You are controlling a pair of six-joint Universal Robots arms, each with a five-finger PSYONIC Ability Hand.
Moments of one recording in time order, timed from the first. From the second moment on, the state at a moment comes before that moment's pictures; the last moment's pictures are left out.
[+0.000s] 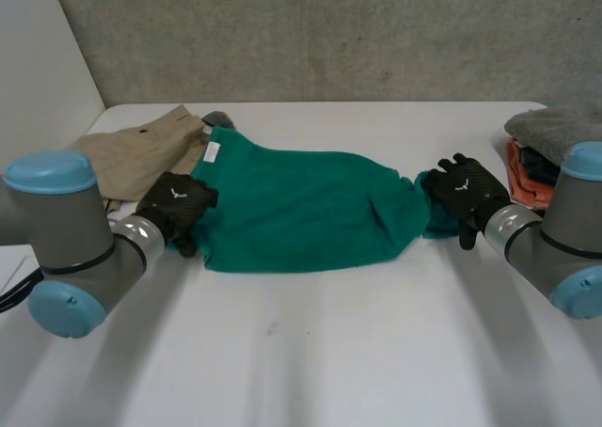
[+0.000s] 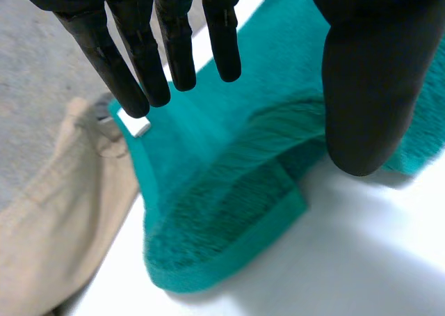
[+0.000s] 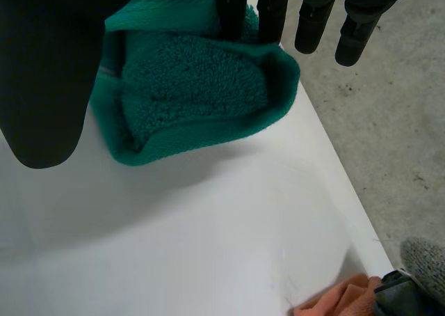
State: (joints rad) left arm 4.41 -2.14 -1.50 3.30 -1.39 3.68; right arm 1.76 -0.89 1.37 -0.16 1.24 2.29; left_hand 0.45 0.46 0.46 0.45 0.27; right_hand 0.23 0.21 0.21 0.21 0.04
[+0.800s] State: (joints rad) left arm 4.39 -1.69 -1.51 3.13 -1.40 3.39; right arm 1.63 -1.03 1.05 0.06 1.24 2.67; left_hand 1.15 1.19 1.18 1.19 0.99; right_hand 1.11 1.17 1.18 1.19 0.97
